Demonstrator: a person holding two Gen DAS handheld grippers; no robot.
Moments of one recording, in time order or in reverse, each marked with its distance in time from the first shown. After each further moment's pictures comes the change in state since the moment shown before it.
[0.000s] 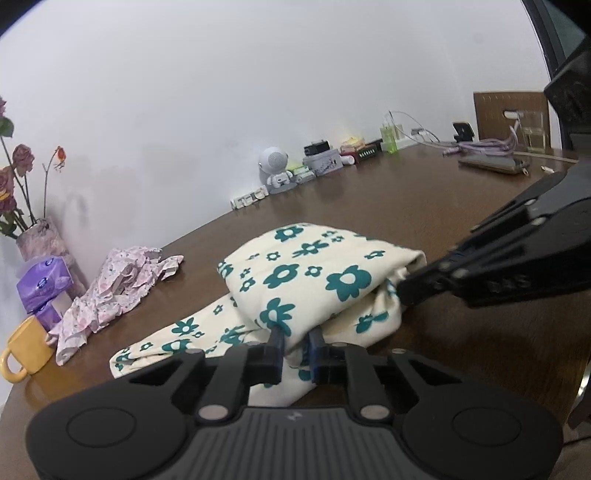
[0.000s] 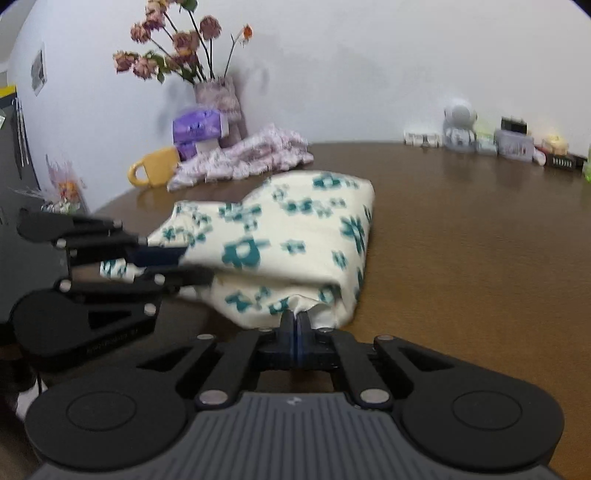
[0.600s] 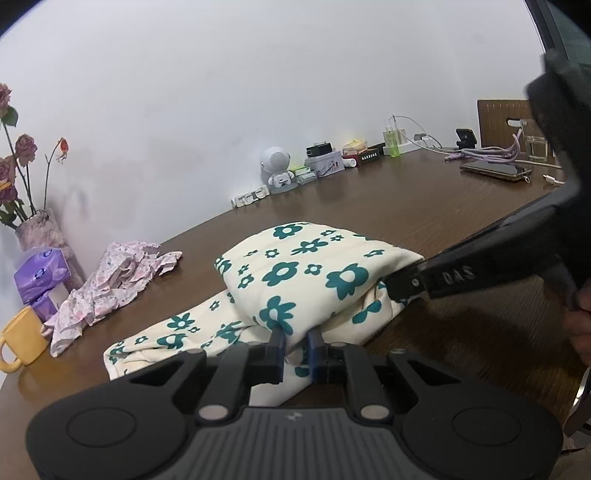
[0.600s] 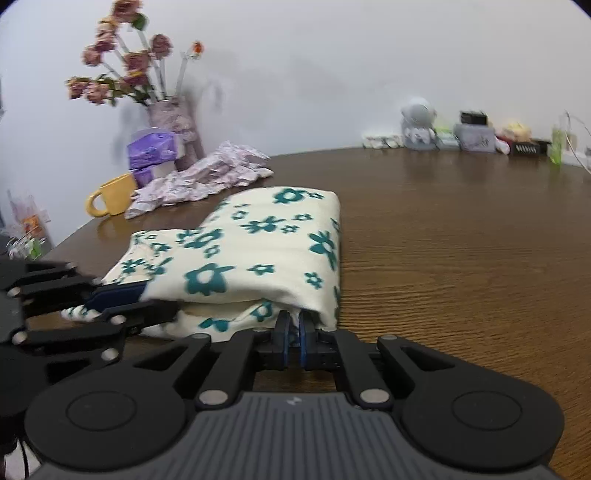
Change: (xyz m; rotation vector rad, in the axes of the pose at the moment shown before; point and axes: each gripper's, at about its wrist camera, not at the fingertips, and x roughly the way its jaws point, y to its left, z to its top) left arm 0.000 0.000 -0.005 -0.038 -0.002 -0.008; right arm 0.023 -0.013 0.001 0.149 -0.015 -0.108
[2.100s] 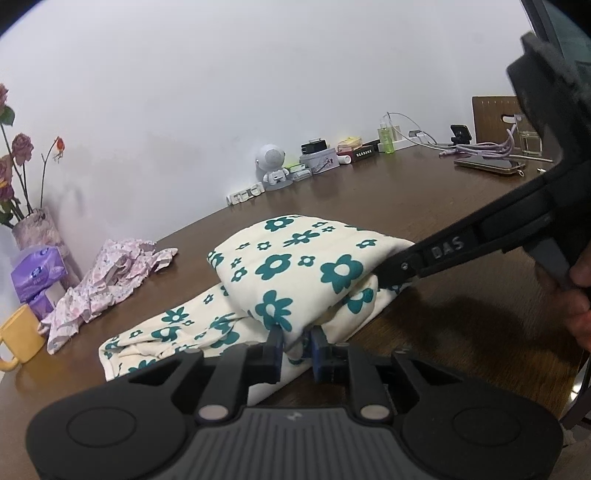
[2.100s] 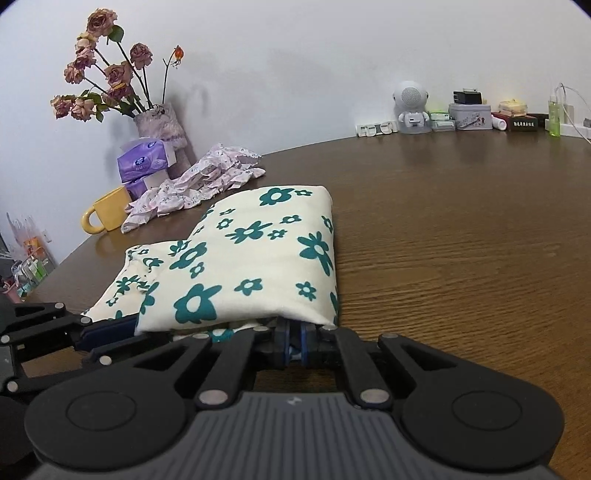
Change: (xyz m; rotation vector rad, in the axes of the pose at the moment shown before) left arm -0.002 -0.006 -0.005 0.023 0.002 -0.006; right arm 0.005 -0.010 0.004 0.061 0.009 0.035
